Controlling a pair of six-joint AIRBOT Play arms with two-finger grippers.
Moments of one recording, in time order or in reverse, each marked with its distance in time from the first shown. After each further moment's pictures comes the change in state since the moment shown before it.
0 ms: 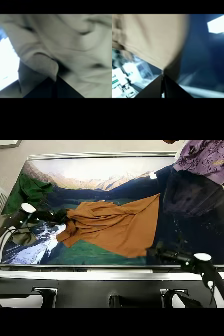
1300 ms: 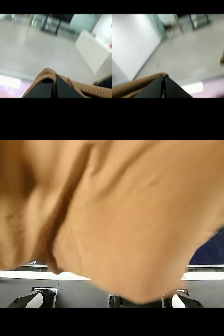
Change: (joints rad) left arm 0.182 0.509 0.840 0.260 -0.071 -0.163; right arm 0.000 -0.038 1.773 -0.591 -0.045 0.633
